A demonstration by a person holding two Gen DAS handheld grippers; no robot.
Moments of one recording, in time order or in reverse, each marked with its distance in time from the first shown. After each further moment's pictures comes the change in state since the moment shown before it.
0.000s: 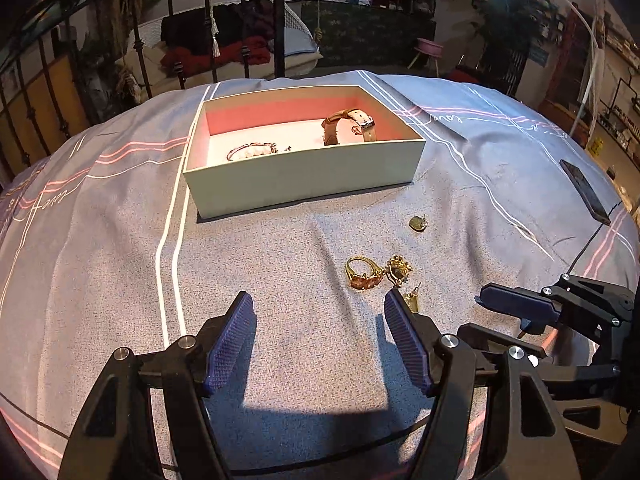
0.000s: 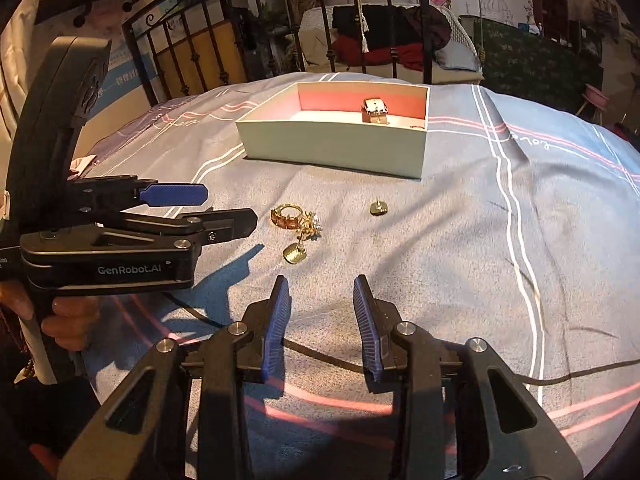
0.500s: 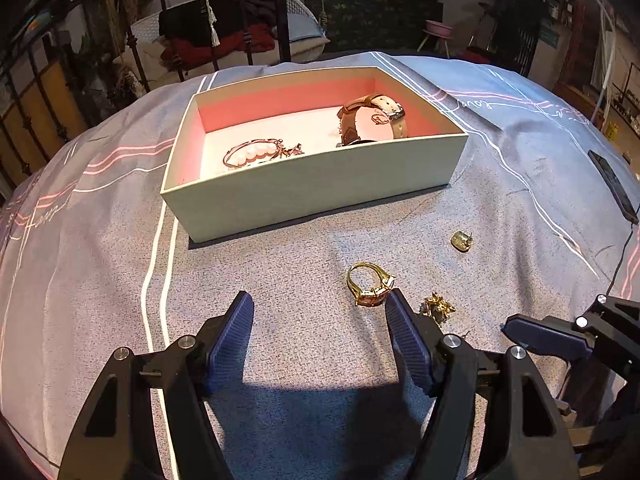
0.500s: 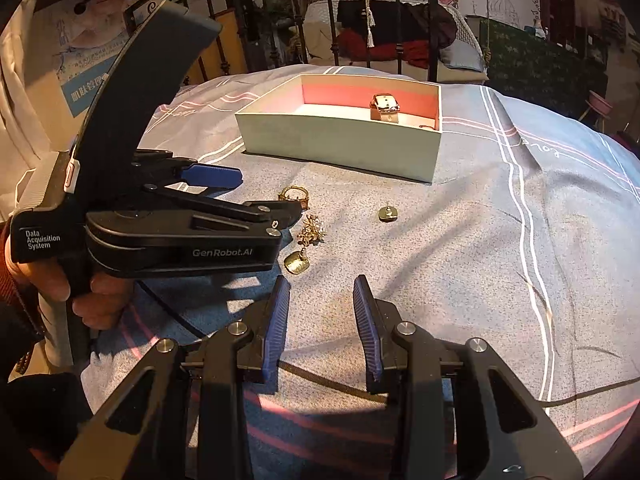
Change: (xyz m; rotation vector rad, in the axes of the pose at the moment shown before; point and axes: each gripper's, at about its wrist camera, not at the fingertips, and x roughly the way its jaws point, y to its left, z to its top) left arm 0.038 0.011 0.021 0.005 0.052 0.040; right arm 0.019 0.007 0.010 -0.045 0.028 0.000
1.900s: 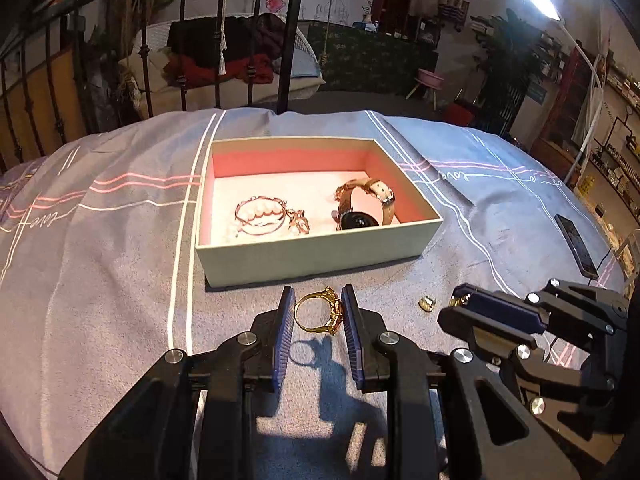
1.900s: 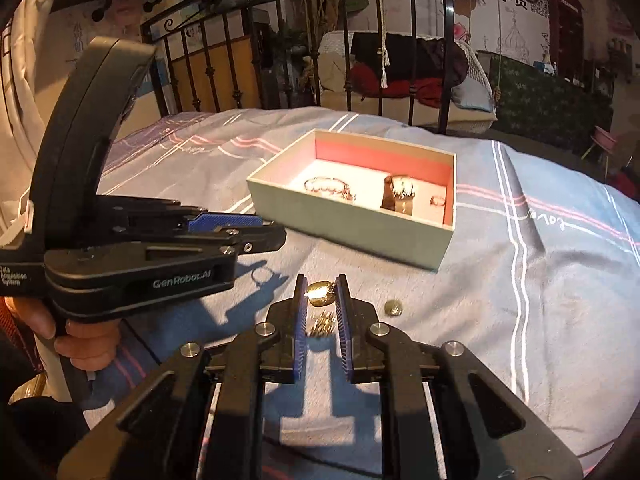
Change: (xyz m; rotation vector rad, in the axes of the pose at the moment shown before) left arm -0.043 0.018 0.022 -0.091 -0.151 -0.103; right arm -0.014 0.000 0.059 -0.075 -0.143 -0.025
